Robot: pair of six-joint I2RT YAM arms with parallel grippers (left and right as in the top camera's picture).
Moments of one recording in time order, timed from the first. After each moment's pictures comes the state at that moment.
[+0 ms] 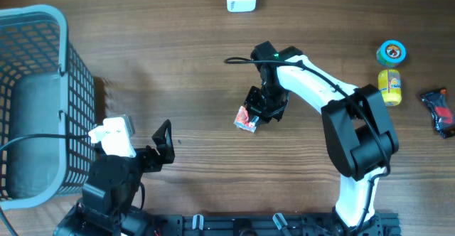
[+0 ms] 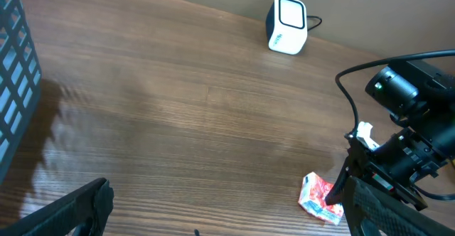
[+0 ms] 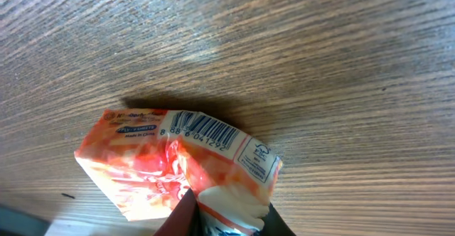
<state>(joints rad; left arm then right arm) -0.42 0.39 0.67 -0.76 -0.25 -0.46 0.46 2.06 1.39 -1.03 -0.41 0.83</state>
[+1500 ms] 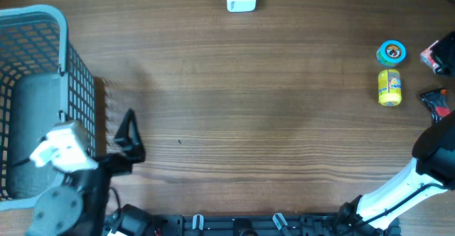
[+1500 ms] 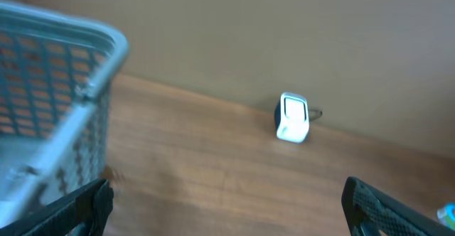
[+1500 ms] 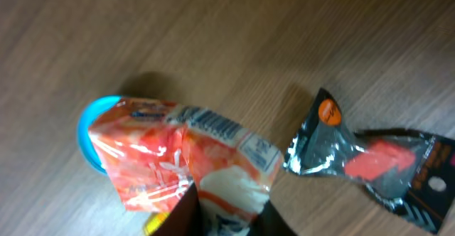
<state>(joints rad) -0.42 0.39 0.97 -0.80 -0.44 -0.37 -0.57 2.03 1.78 -0.94 0.03 0.33</state>
